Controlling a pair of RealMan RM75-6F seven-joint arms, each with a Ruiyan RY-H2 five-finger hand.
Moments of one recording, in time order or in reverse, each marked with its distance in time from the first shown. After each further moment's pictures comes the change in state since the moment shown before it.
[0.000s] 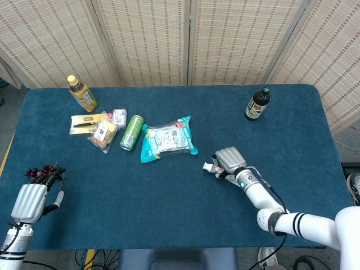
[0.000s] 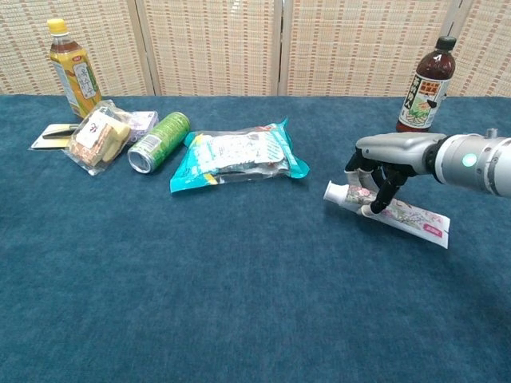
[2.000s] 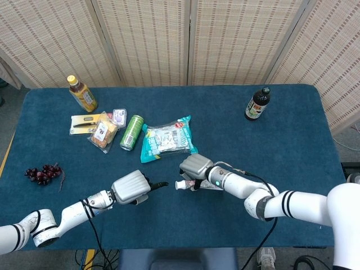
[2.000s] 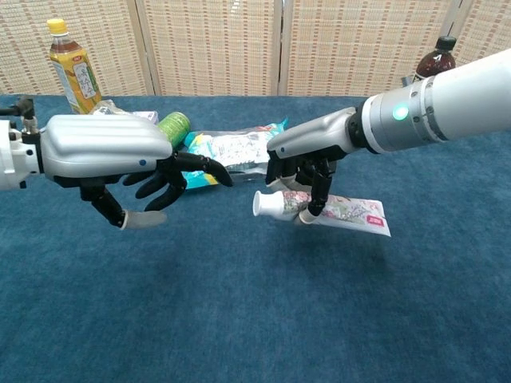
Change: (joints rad) left arm -0.666 -0.125 0.049 0.081 0.312 -0.510 -0.112; right arm 0.321 0.125 -0.040 -0.099 -0.231 -0.340 0.265
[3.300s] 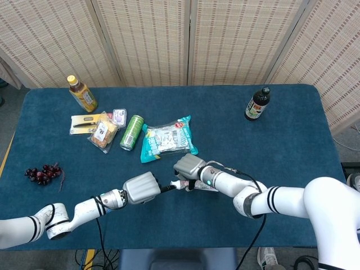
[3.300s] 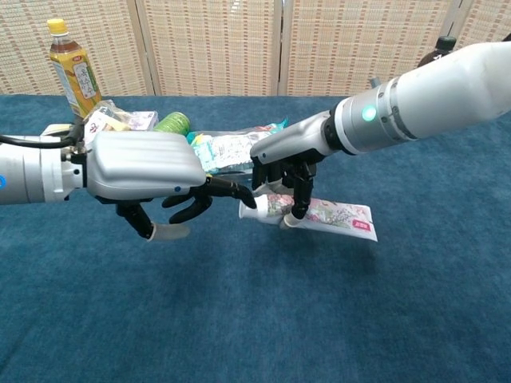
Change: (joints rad) left arm -0.096 -0.078 0.047 0.073 -0.039 -0.029 0.115; right arm 0.155 -0.035 -0.114 0.021 0.147 0.036 -0.003
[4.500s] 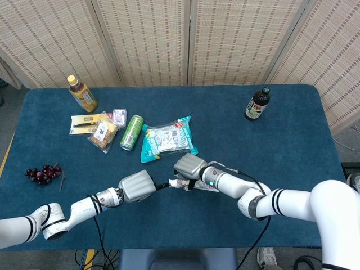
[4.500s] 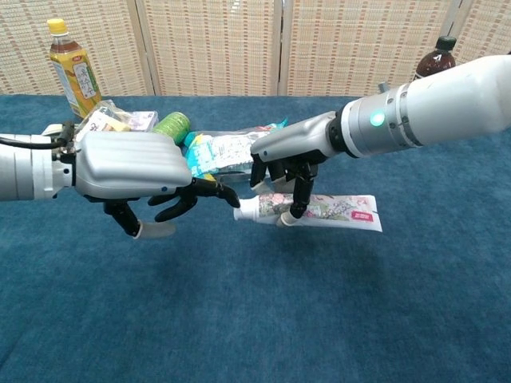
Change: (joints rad) left arm -0.008 0.029 0.023 -0.016 -0.063 -0.037 0.054; right arm -0.087 -0.017 0.048 0.027 -0.180 0.028 0.089
